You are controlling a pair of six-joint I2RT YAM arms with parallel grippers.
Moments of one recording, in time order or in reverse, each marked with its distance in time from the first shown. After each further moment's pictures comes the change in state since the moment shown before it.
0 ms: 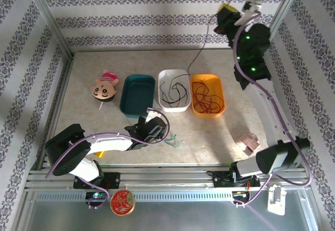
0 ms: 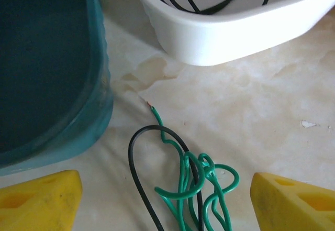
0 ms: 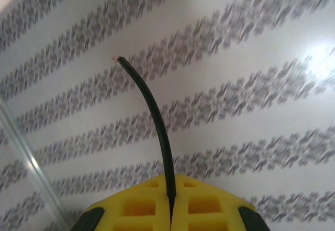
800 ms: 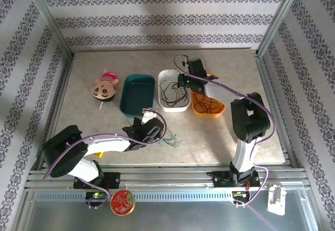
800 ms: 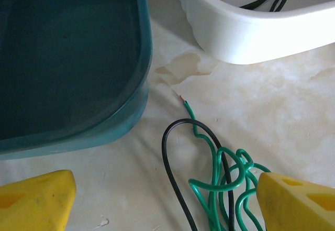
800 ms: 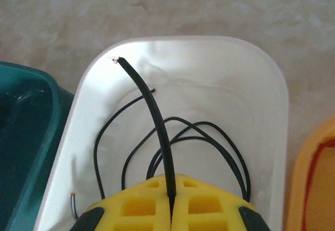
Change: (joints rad) left arm 0.008 -0.028 -0.027 -0.037 -0.050 -0.058; right arm 0.189 0.441 -0.228 -0.350 0.006 -0.088
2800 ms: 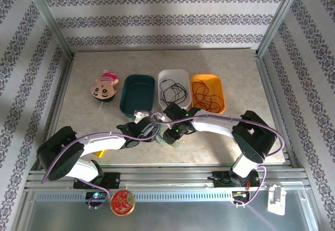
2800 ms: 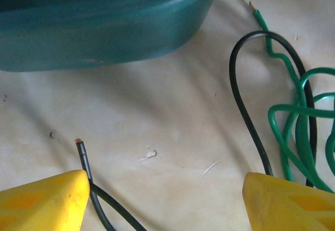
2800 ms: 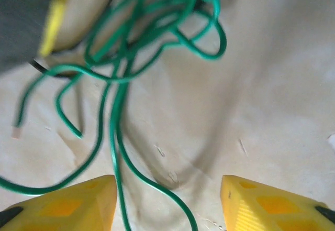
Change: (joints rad) left arm 0.097 -0.038 -0.035 -0.203 0.188 -0.082; right arm 0.447 -0.217 -0.374 -0.365 -0.045 -0.278
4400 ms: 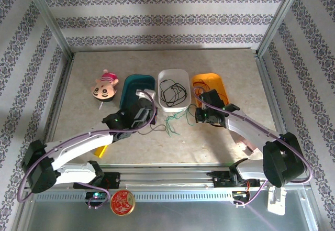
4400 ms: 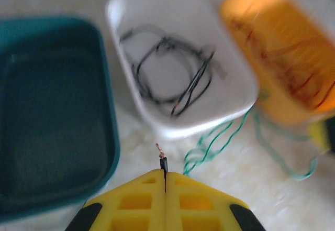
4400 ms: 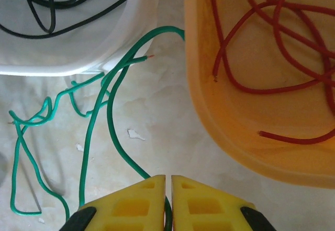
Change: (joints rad) left arm -0.006 -0.221 0.314 -0.060 0.026 0.174; right arm -0.407 -0.371 -0.204 0.082 0.114 0.340
